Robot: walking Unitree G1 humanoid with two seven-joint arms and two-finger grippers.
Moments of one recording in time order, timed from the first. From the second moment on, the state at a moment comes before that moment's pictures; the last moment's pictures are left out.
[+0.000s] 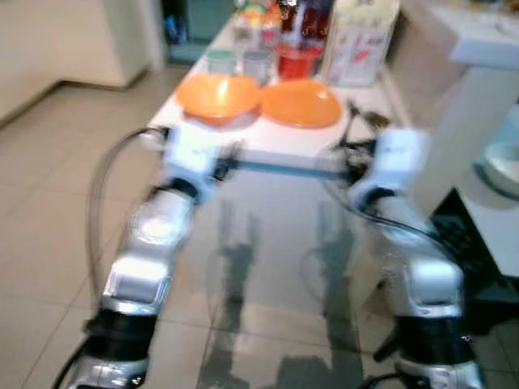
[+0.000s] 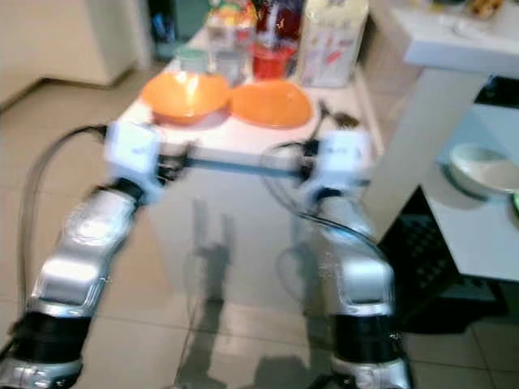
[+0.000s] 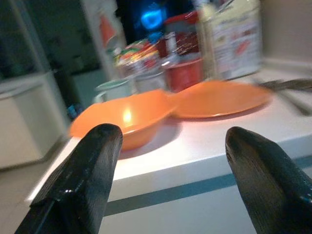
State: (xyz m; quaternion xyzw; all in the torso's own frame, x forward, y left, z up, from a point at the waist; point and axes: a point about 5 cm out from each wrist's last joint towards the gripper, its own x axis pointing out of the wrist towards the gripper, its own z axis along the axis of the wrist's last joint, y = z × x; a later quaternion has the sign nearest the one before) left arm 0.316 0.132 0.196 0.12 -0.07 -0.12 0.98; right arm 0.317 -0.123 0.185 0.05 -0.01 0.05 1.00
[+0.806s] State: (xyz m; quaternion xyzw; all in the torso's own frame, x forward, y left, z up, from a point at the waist) left arm 0.313 0.108 0.202 0.12 -0.09 -0.17 0.97; right arm 0.325 -0.152 0.187 0.04 0.00 0.00 1.00
